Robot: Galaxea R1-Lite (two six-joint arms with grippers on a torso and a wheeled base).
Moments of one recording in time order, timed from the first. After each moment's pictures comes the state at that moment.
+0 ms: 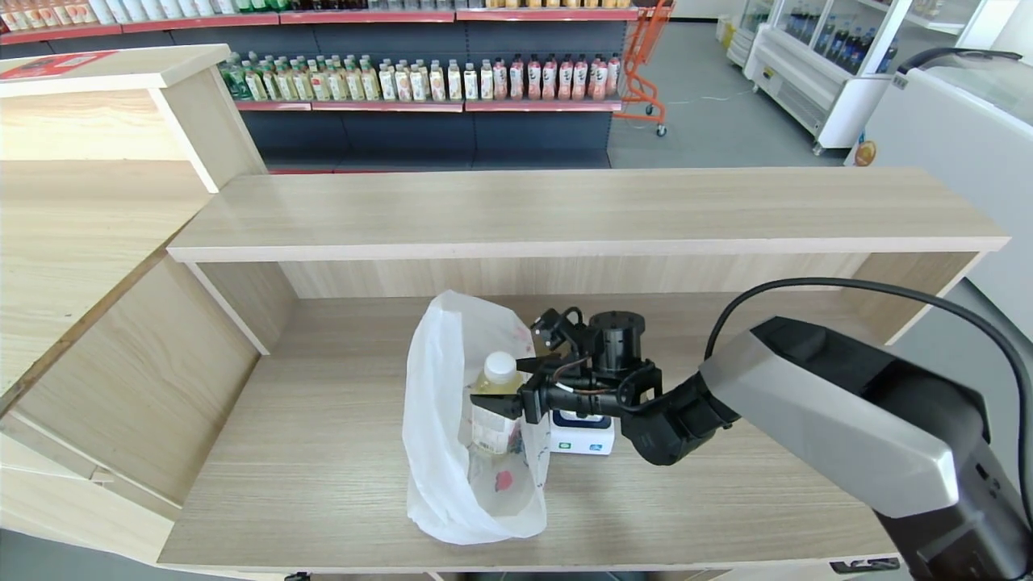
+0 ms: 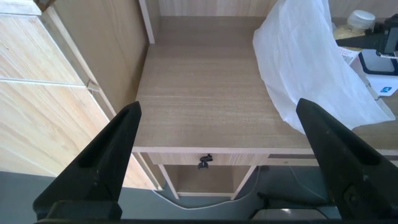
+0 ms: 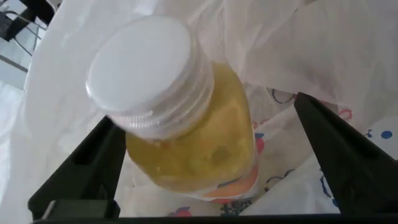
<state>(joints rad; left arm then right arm) 0.00 0.00 0.00 0.00 0.01 0.00 0.57 2.48 -1.39 -0.90 0.61 0.04</state>
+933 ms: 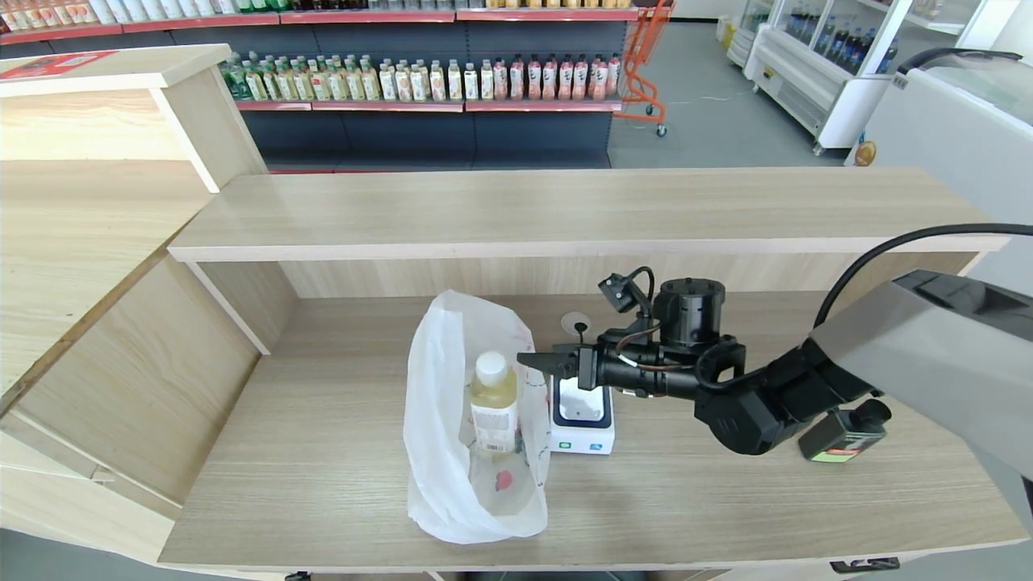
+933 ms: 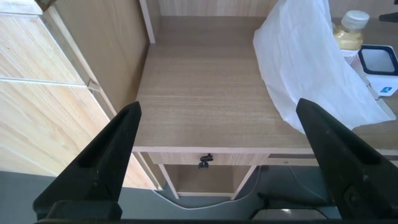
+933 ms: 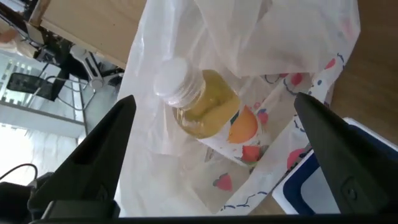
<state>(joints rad) 0.00 0.00 0.00 0.00 0.01 0.00 0.49 2.22 -1.11 -0.92 0.61 0.30</state>
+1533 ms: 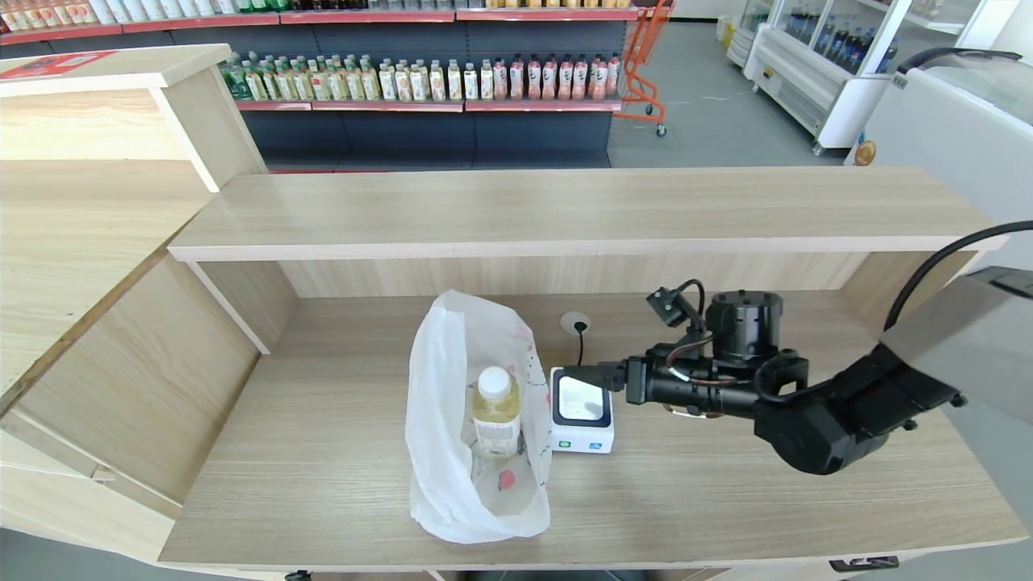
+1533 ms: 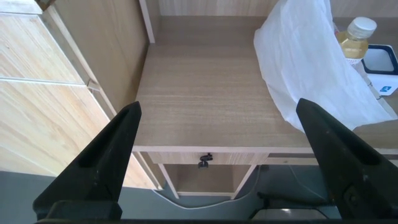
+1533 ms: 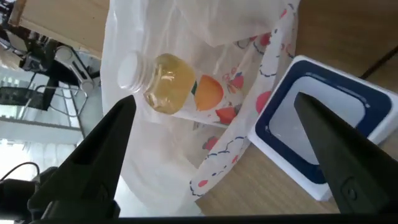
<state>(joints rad) 0.00 0.00 0.00 0.00 0.01 0.00 0.38 2.10 -0.90 -0.93 0.60 0.30</state>
